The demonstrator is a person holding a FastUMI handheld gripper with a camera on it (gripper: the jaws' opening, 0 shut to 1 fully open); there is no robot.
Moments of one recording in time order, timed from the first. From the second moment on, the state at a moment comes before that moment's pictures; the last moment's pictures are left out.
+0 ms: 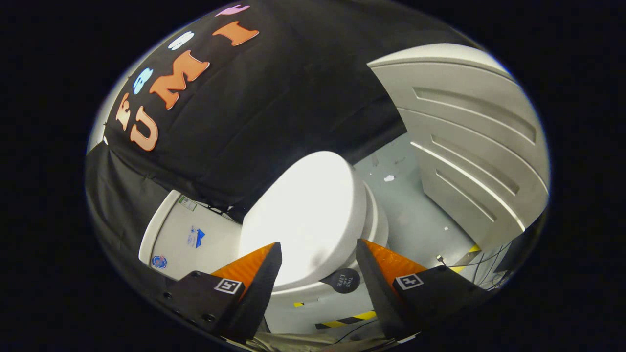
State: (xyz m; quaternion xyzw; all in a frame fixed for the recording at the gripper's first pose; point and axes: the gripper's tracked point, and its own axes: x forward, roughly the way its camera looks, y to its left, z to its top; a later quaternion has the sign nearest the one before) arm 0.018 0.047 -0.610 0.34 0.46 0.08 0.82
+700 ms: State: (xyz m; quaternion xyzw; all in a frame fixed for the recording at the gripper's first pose) arm -0.009 0.058 -0.666 0.50 0.47 0.07 0.72
